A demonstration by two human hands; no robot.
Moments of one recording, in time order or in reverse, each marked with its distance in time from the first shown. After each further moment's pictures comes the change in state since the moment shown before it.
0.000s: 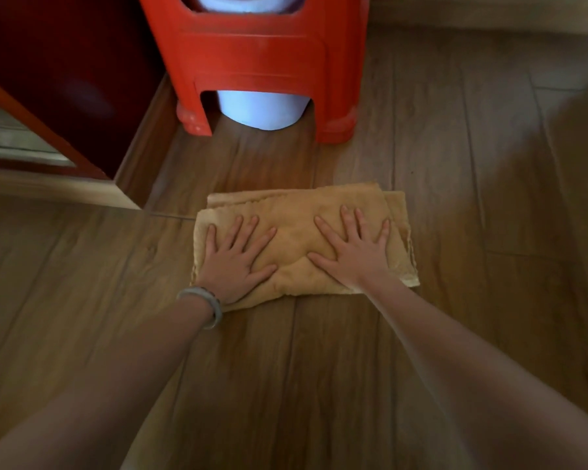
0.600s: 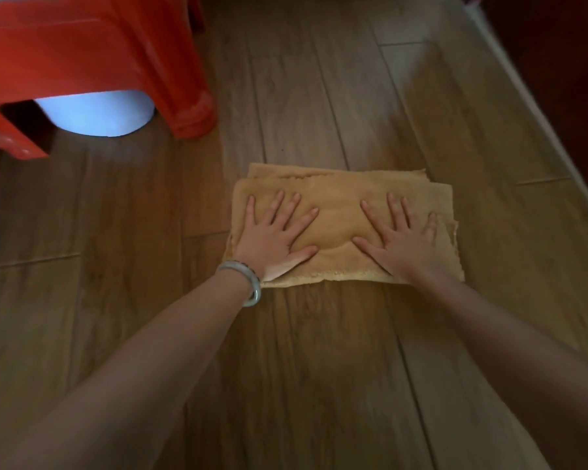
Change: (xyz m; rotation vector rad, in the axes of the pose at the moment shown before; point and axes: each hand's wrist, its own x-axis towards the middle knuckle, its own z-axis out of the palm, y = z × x) left_hand 0.094 0.218 -0.004 0.104 0.002 0.444; right_hand -0.110 0.210 0.013 0.066 -0.026 0.447
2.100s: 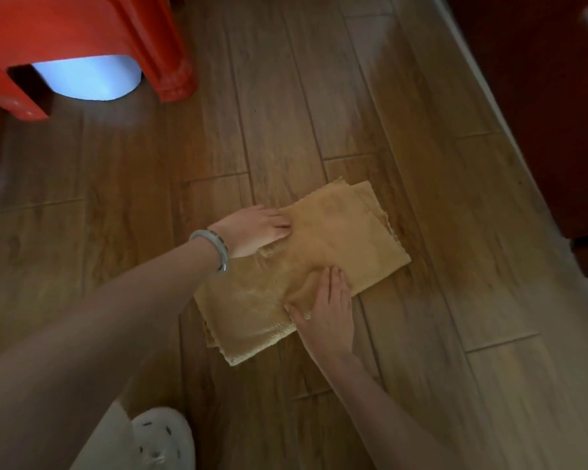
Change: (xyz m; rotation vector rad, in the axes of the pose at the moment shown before) left_hand -0.083 0.056 -0.052 0.225 -0.246 0.471; right_hand -0.232 -0.092 0.072 0.434 0.142 0.143
